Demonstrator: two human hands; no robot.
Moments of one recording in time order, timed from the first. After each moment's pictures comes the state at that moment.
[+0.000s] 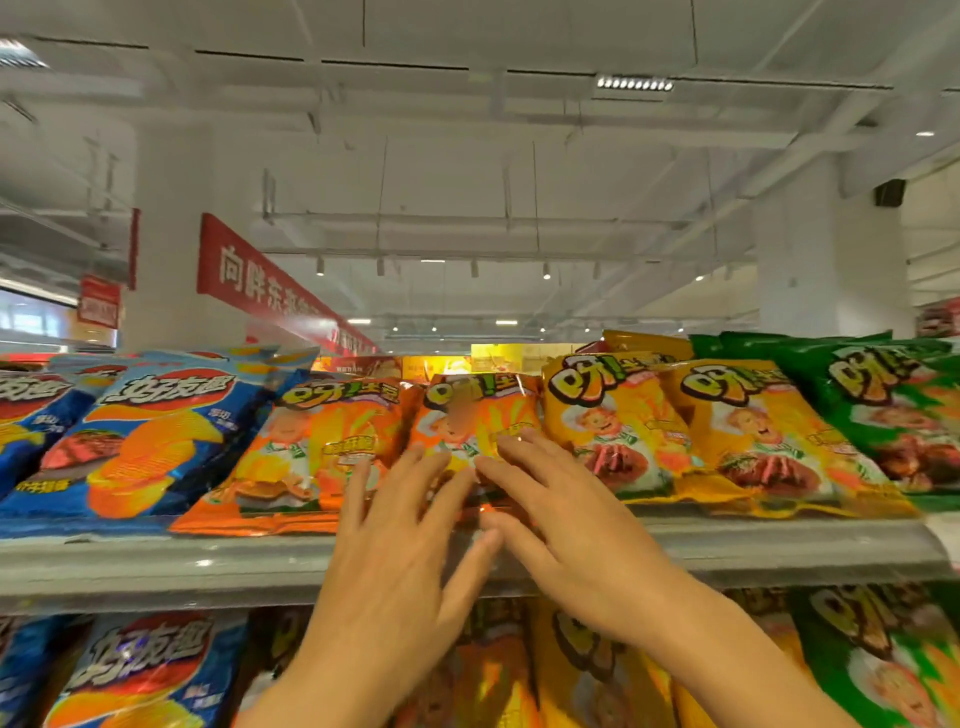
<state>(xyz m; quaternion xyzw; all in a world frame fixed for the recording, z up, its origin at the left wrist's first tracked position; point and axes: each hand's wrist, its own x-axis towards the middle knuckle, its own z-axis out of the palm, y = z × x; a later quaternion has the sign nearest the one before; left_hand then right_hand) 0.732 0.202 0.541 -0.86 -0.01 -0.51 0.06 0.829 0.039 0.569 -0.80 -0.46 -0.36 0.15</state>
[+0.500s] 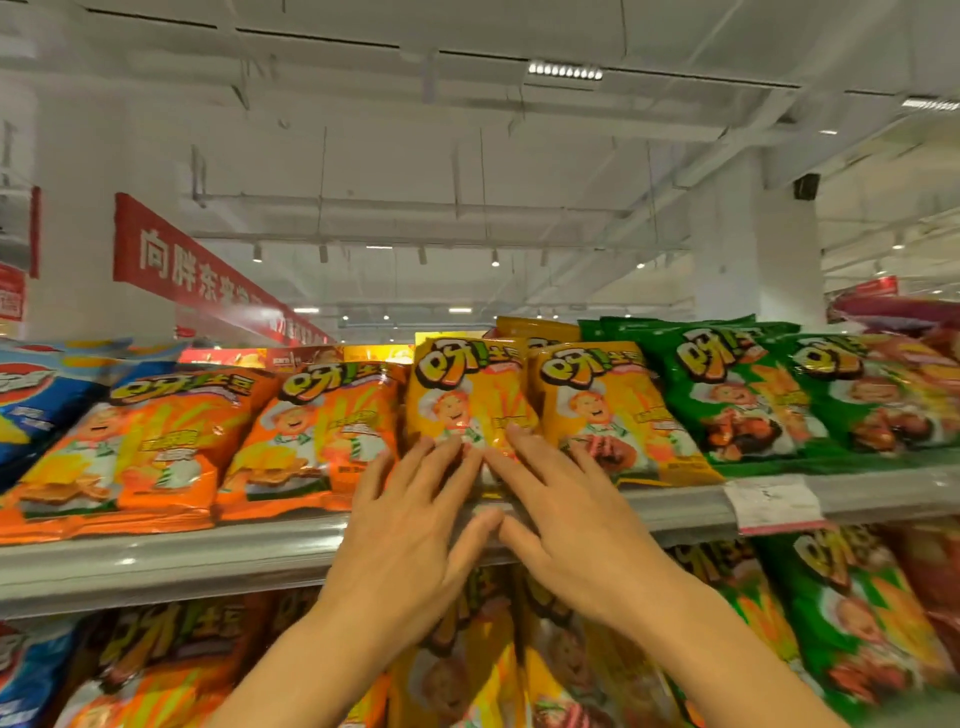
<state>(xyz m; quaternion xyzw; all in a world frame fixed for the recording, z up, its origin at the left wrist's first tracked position) 0.804 0.084 0.548 -0.90 0.03 -0.42 0.09 0.876 -0.086 0.554 -0.84 -0.40 -0.36 0.11</state>
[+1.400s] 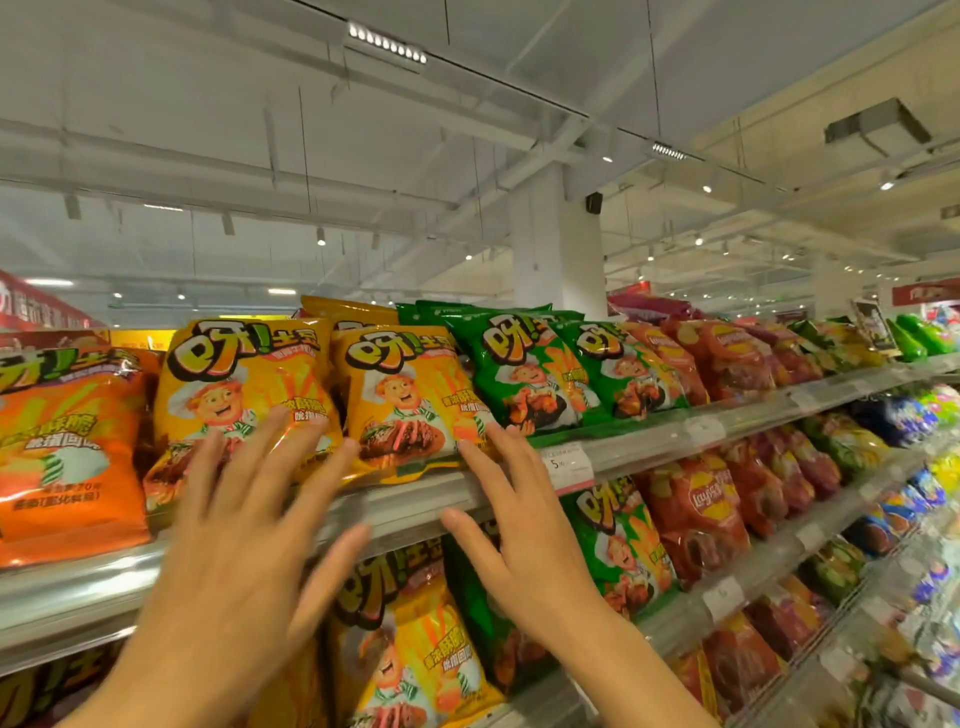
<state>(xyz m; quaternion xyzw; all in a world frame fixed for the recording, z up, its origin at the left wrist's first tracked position) 0.841 0.053 0.531 -0.79 0.17 -0.57 0.10 0.914 -0.182 0.495 -0.82 -0.25 -0.44 0.27</state>
